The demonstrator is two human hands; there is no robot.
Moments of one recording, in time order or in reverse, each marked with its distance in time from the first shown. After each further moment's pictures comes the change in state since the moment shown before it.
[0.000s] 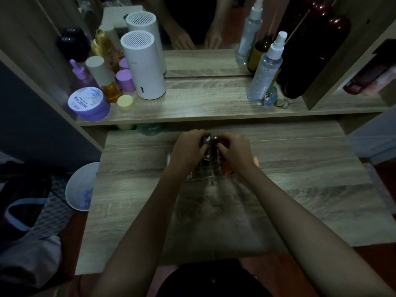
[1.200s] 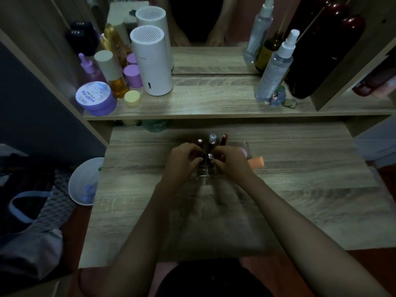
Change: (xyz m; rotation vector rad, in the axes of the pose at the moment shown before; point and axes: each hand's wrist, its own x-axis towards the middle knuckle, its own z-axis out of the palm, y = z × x) left_hand -0.038 -0.031 0.004 -0.140 0.038 -0.115; right_hand -0.018 0.004 0.022 -0.102 -0.193 -0.093
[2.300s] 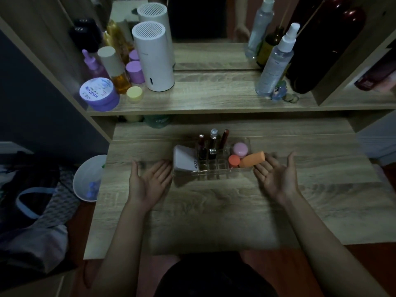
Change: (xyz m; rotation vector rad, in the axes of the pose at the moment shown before) left_hand -0.061 -0.066 -0.030 -1.631 0.043 -0.833; right_hand -0.059 0.074 -0.031 1.632 0.147 0.722
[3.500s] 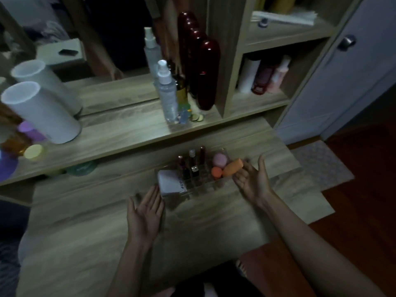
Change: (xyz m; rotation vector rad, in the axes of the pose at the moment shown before) left_hand 0.035 -0.121 0.088 0.129 -0.138 0.012; right_hand 0.012 -0.068 -0.113 0.112 0.000 -0.094
